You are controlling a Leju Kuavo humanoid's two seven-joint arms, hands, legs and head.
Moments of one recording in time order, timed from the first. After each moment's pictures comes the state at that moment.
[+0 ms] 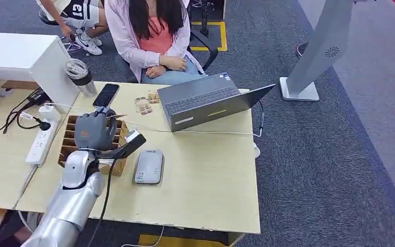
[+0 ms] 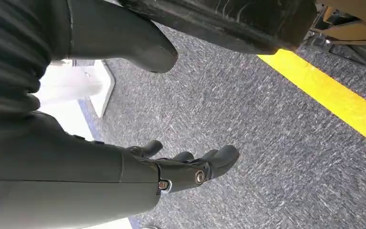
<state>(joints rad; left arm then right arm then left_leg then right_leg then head) -0.62 -0.11 -0.29 -0.76 -1.29 0.57 -0.11 -0.10 0.07 1.04 -0.10 -0.47 -0.25 0.17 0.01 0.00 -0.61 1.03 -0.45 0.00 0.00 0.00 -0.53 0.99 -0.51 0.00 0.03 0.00</state>
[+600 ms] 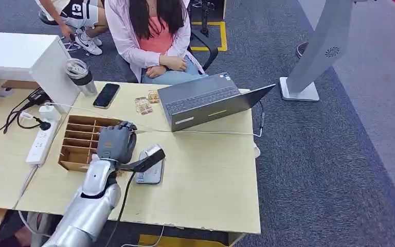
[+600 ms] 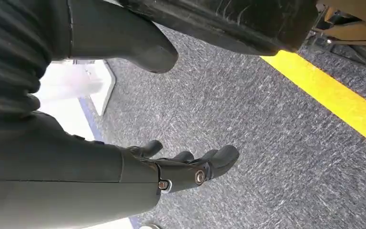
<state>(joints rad) -0.57 -0.17 -0.38 -0.71 -1.34 0.51 -0.04 -0.10 0.07 1.06 -0.10 -0.49 -0.25 0.17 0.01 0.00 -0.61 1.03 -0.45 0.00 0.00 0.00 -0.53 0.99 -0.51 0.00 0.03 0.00</state>
